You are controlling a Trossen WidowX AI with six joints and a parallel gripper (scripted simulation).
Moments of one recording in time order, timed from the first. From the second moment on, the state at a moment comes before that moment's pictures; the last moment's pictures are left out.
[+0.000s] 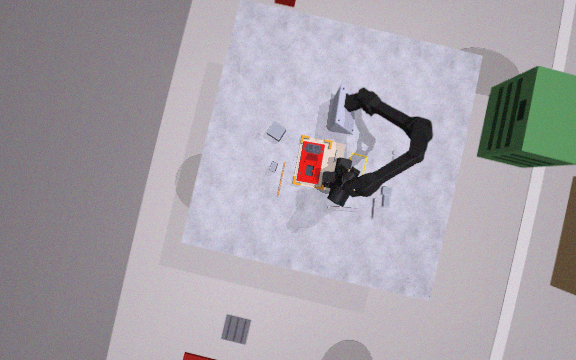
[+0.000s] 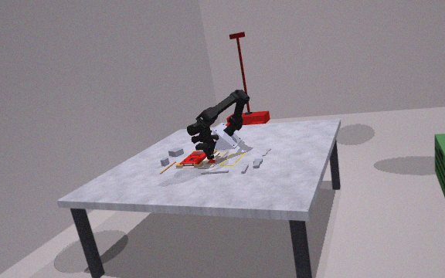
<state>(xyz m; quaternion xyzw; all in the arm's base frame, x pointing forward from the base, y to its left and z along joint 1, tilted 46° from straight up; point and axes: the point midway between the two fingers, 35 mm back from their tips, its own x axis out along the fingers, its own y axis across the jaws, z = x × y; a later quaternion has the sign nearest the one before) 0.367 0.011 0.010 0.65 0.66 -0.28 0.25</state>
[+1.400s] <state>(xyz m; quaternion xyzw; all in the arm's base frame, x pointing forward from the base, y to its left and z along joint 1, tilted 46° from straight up) 0.366 -0.001 0.021 0.66 0.65 -0.28 0.25</state>
